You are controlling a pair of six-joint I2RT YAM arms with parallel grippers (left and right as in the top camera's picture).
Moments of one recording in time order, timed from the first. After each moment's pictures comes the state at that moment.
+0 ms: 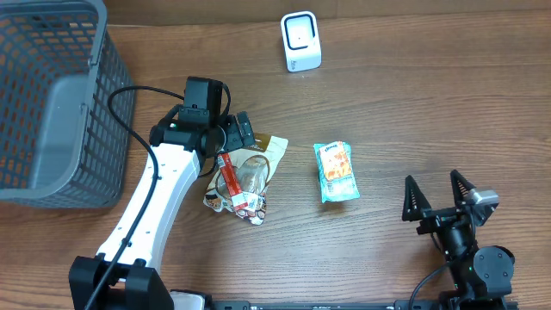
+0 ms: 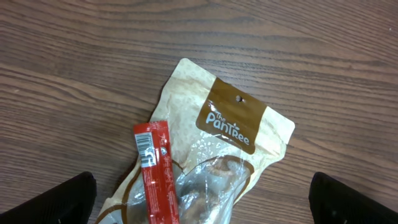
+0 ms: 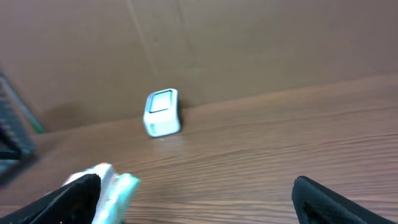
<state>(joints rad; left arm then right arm) -0.16 1.53 1.19 -0.78 -0.04 -0.46 0.10 0.01 0.02 -0.02 -0.12 0.30</state>
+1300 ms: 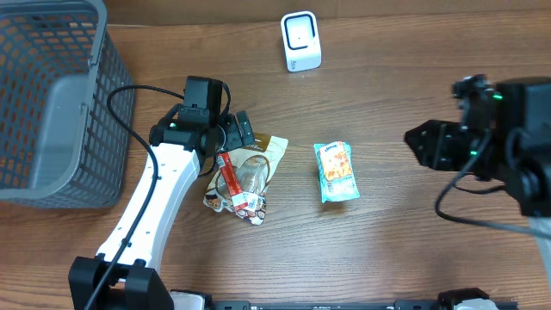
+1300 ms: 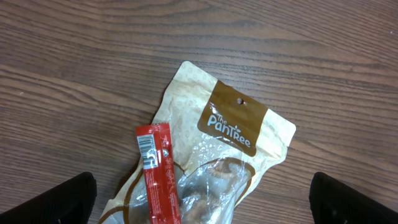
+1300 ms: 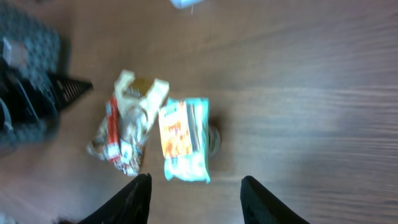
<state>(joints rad) -0.16 1.53 1.19 -0.78 -0.04 -0.46 0.16 1.22 1.47 -1.23 -0.33 0.26</state>
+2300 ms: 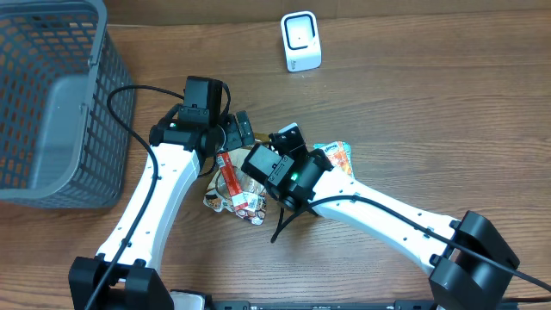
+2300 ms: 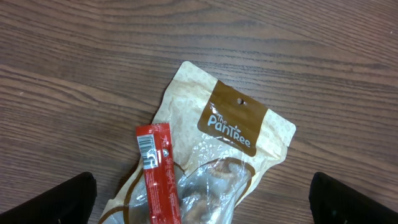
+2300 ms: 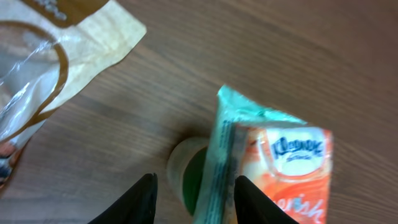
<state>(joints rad) -0.16 1.53 1.19 -0.78 -0.04 -0.46 0.98 1.84 1.47 -1.01 0.57 0.50</state>
